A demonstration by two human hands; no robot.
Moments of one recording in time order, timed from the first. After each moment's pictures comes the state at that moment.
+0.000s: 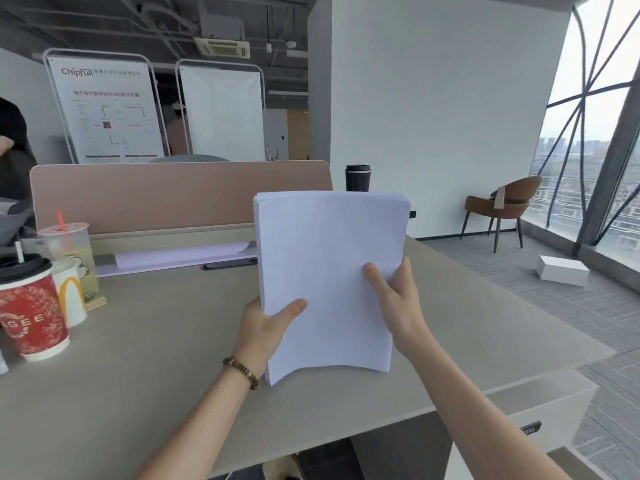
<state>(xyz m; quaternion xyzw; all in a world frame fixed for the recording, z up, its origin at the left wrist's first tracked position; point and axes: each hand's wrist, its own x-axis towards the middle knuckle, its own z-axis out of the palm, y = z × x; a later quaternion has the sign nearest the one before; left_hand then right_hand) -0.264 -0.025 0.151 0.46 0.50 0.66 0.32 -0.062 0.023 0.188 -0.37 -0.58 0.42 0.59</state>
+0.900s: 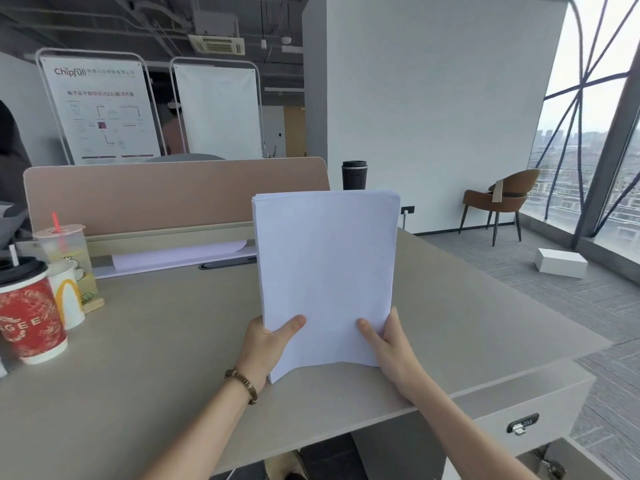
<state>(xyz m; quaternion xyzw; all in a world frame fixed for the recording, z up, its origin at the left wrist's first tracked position) -0.263 -0.023 0.123 0.44 0.55 0.61 0.35 -0.045 0.027 0.101 -0.39 -0.62 0.46 0.49</state>
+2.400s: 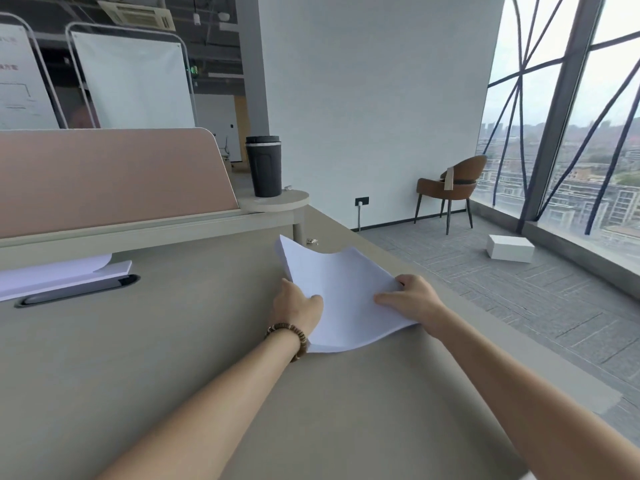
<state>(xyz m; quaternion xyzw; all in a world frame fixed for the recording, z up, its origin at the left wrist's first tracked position) -0.070 0.273 0.101 0.52 0.72 0.40 0.23 0.144 0.312 0.099 -0.64 -0.60 0.32 0.36</state>
